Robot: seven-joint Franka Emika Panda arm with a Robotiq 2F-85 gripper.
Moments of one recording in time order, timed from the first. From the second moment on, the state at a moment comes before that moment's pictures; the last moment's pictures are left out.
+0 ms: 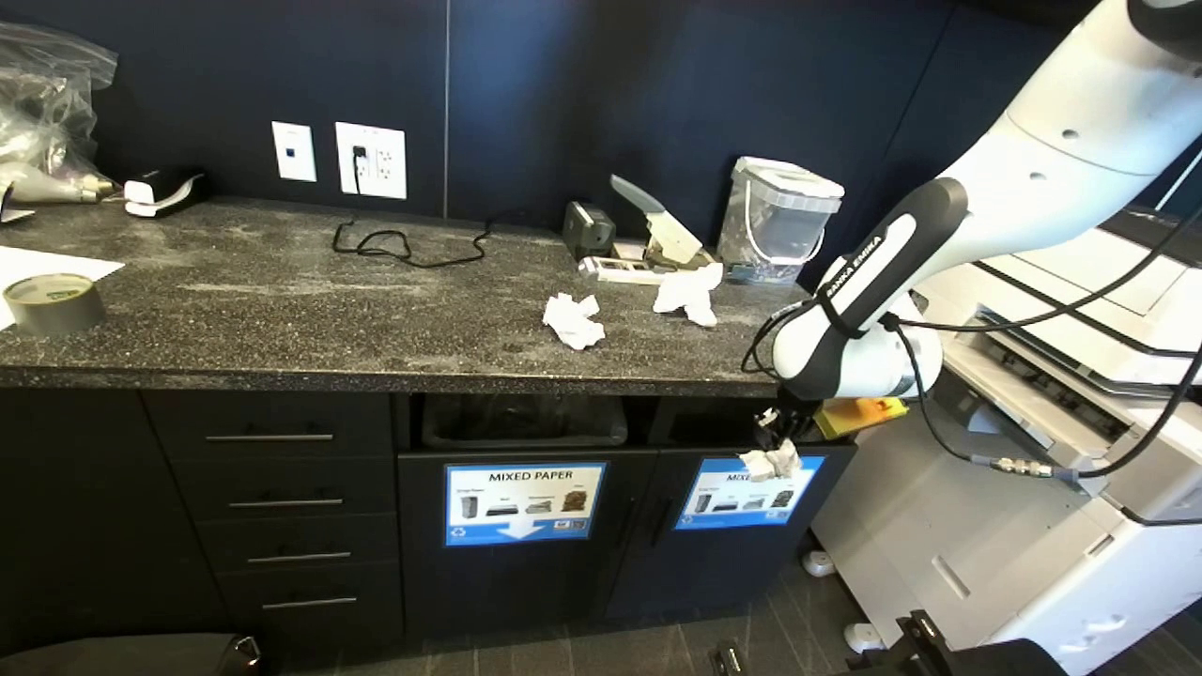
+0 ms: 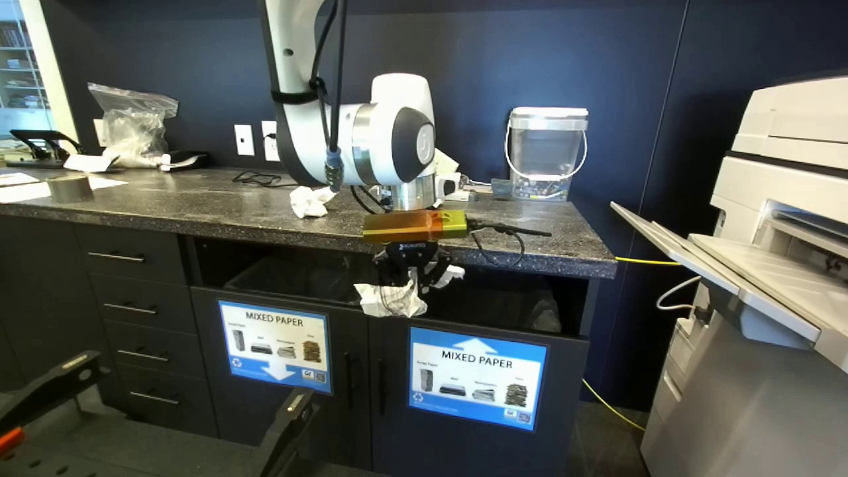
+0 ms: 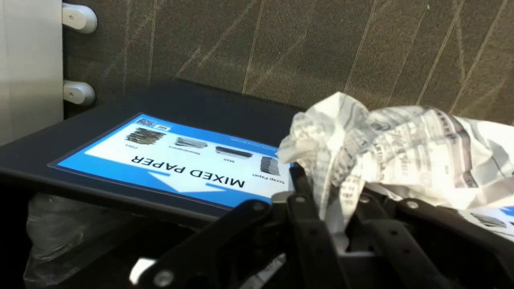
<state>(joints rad) -0.17 0.61 -0.04 -2.24 -0.18 2.95 -0.28</state>
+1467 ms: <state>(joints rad) -0.19 1.04 -0.03 -2.10 -0.03 3.79 0.02</state>
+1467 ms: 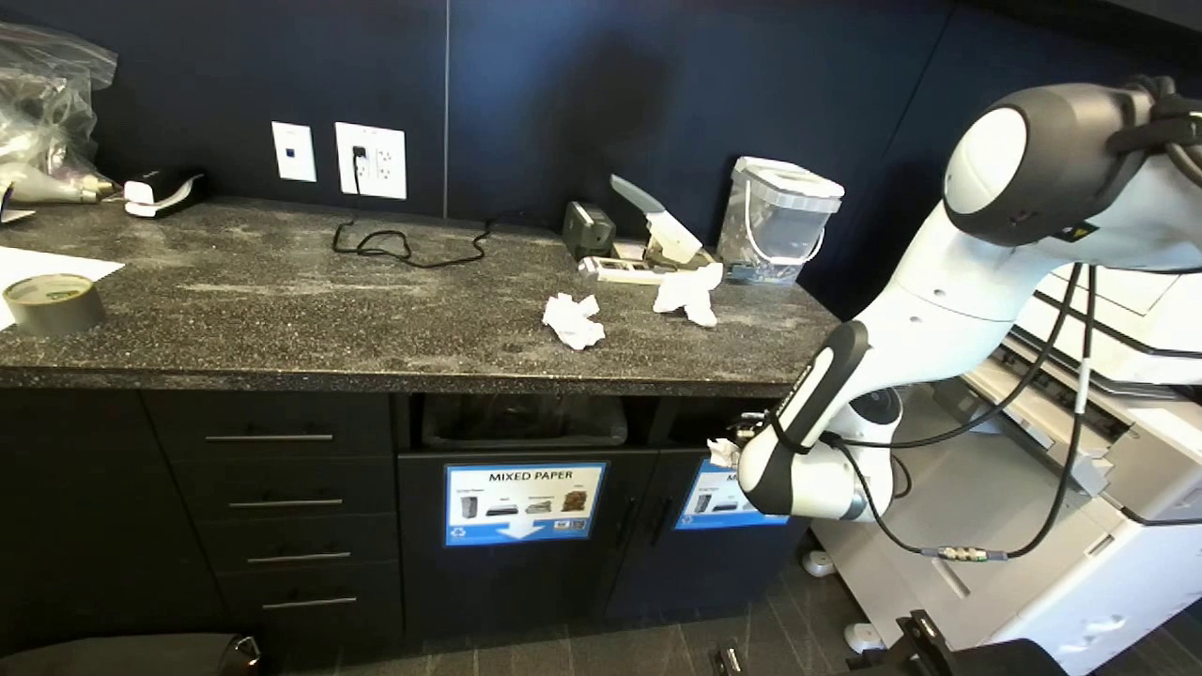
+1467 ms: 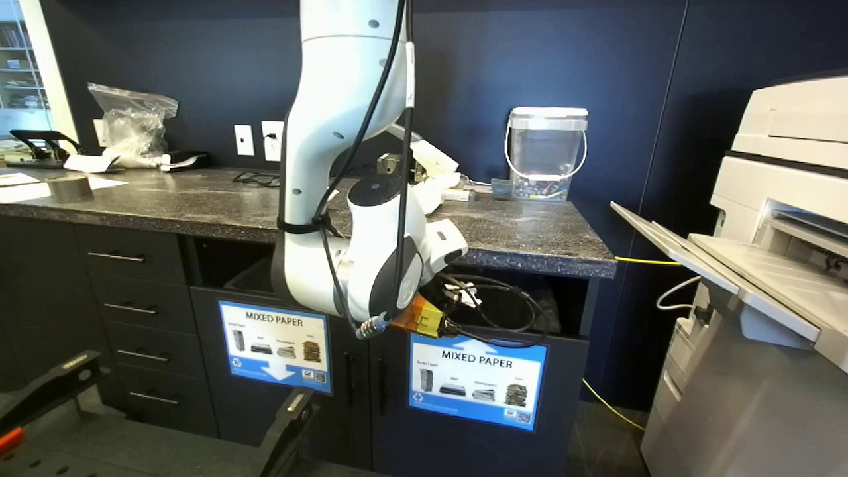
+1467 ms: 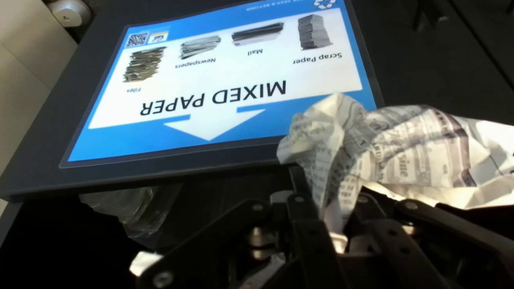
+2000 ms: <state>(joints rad) -0.19 1.15 -0.03 -1.94 -0.03 3.84 0.04</state>
